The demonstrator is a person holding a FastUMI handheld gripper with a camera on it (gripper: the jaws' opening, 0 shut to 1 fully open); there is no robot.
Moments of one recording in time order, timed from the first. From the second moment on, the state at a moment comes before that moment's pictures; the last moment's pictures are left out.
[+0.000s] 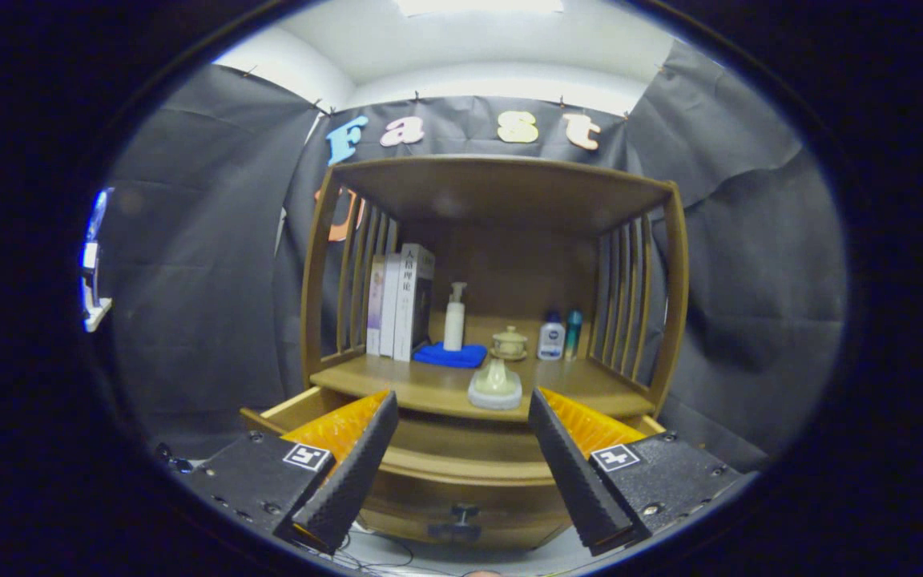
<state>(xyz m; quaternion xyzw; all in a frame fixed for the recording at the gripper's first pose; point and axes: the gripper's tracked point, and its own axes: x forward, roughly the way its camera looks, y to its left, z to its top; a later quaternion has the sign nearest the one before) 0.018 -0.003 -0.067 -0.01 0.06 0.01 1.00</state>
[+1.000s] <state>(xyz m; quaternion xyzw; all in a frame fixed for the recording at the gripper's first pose) 0.007 -0.021 -0.197 0.03 0.16 -0.06 0.99</state>
